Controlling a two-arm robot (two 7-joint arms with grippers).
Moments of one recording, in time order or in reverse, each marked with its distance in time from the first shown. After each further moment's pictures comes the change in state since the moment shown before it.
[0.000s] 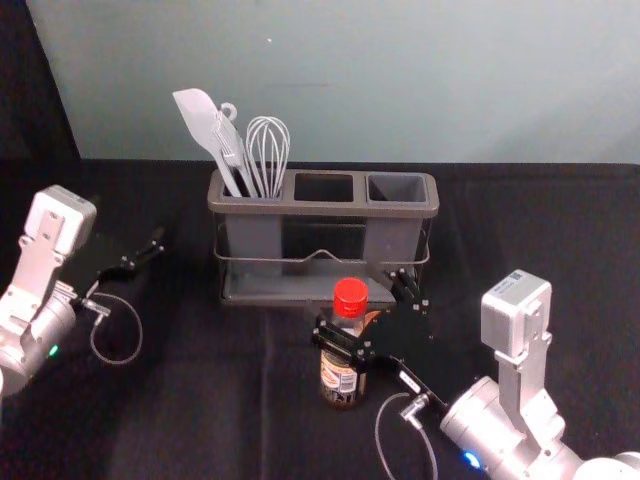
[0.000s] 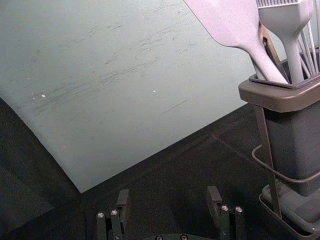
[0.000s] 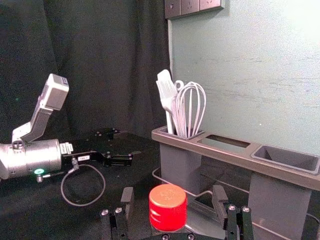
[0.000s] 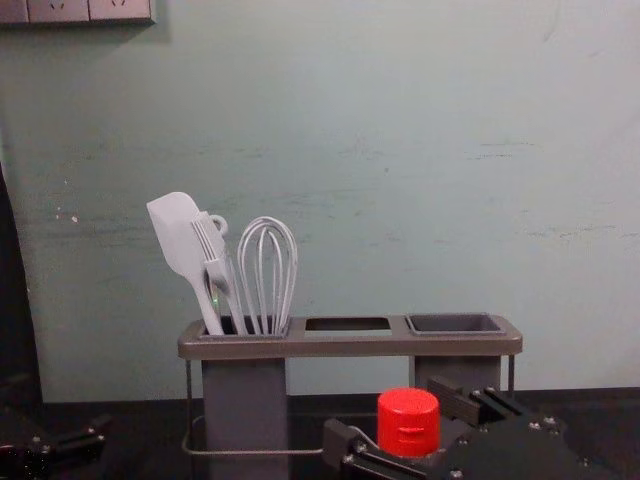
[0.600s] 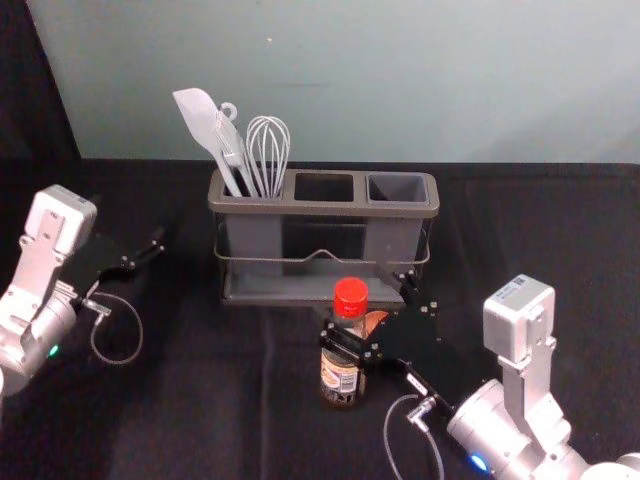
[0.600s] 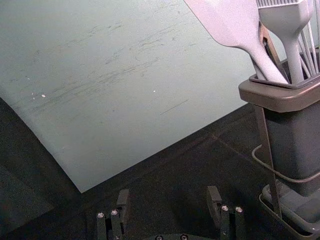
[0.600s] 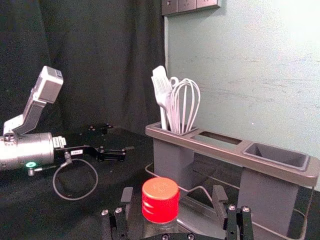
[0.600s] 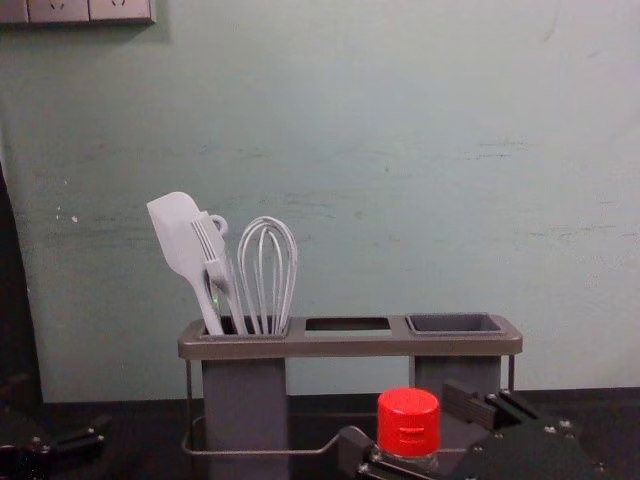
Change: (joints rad) left arm 0.000 0.000 0.000 0.000 0.000 0.000 0.000; right arm 0.005 0.047 -0.028 -0.011 -0.004 -0.009 -0.060
